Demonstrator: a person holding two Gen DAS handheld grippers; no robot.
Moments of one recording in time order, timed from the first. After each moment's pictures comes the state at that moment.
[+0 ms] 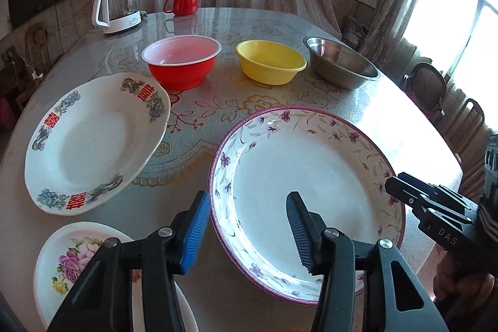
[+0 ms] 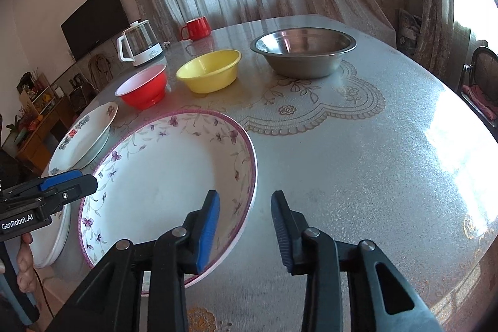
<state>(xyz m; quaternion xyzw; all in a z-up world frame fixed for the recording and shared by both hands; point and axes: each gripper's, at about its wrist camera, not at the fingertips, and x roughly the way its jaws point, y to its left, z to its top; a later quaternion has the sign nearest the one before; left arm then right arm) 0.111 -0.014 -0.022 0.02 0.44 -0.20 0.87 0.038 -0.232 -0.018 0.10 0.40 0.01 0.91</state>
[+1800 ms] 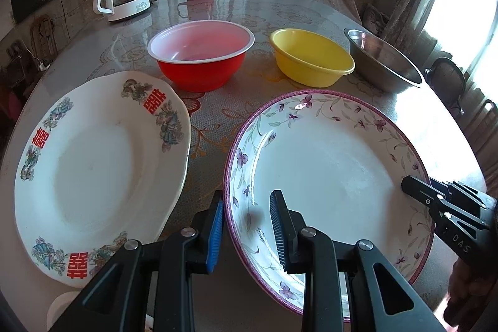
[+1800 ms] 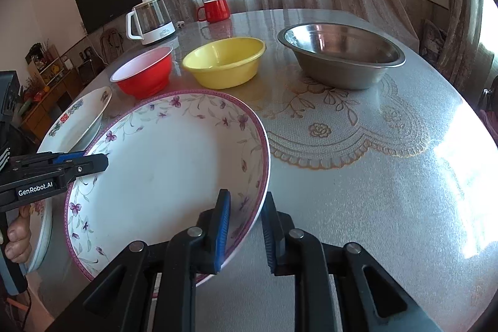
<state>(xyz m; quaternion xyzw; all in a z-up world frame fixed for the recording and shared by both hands) 0.177 -0.011 -0.043 0.04 0.47 -0.16 0.87 0.102 -0.221 -0.032 0.05 0.43 0.05 0.90</state>
